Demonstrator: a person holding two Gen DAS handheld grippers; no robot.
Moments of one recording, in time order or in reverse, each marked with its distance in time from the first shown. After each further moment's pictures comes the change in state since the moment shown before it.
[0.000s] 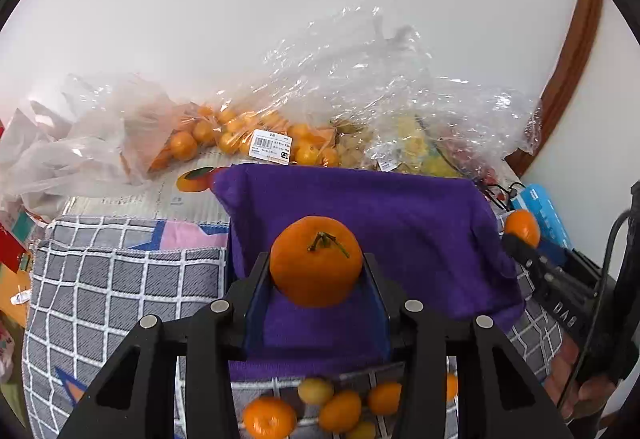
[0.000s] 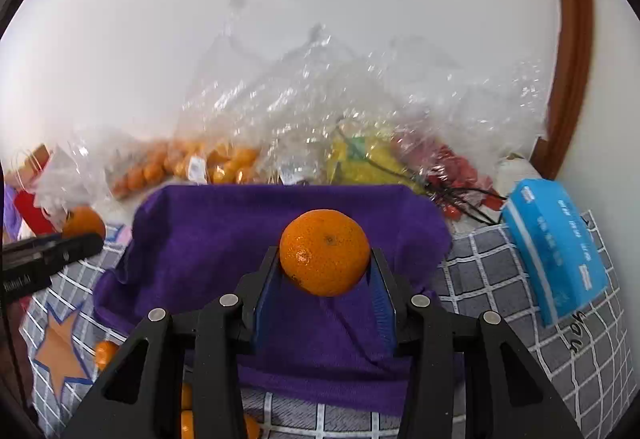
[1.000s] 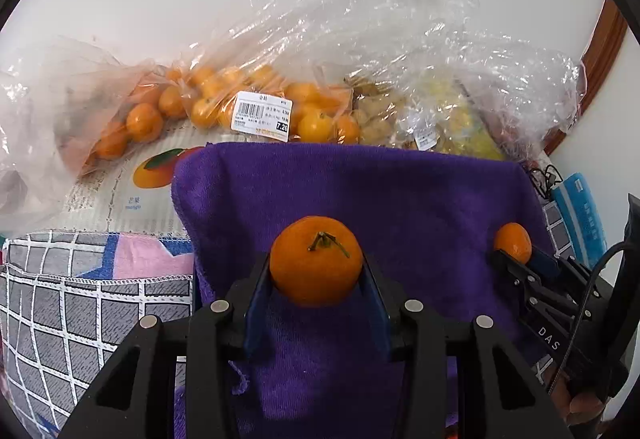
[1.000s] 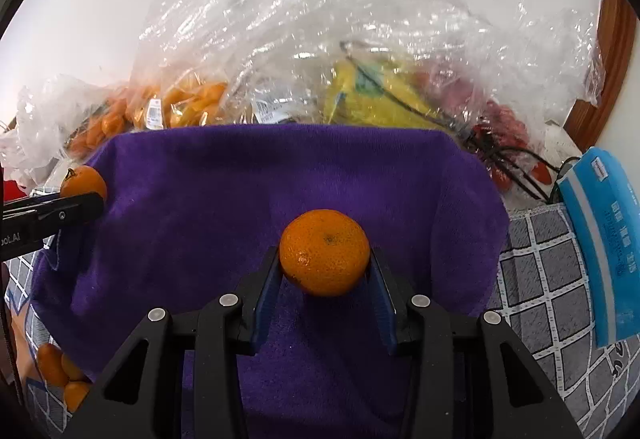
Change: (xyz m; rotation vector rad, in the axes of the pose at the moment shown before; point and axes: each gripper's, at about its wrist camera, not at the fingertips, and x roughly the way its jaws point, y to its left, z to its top) left arm 0.094 0.005 0.019 0.010 0.132 0.019; right arm 0.093 -0.003 -0.009 -0.003 0.154 -0.004
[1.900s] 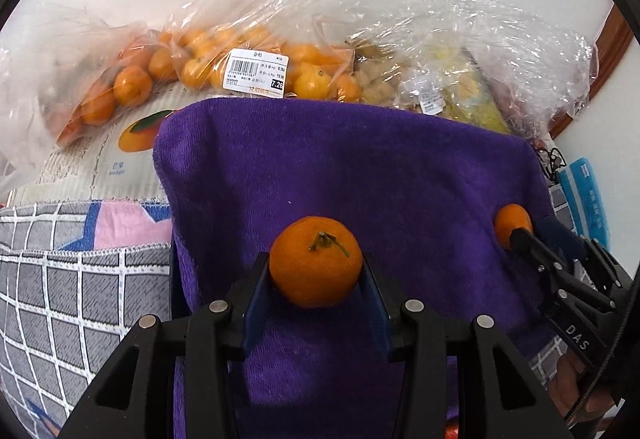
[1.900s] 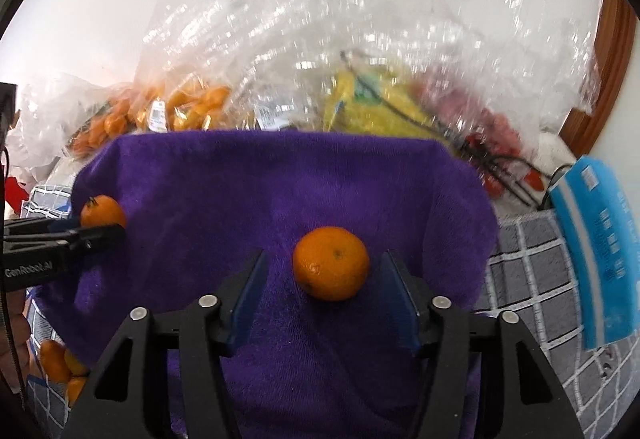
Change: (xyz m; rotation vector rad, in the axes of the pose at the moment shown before) left arm 0.013 -0.003 -0.005 -0.027 0.100 -0.011; right arm -0.023 0.004 0.005 -0.022 -0.036 -0.021
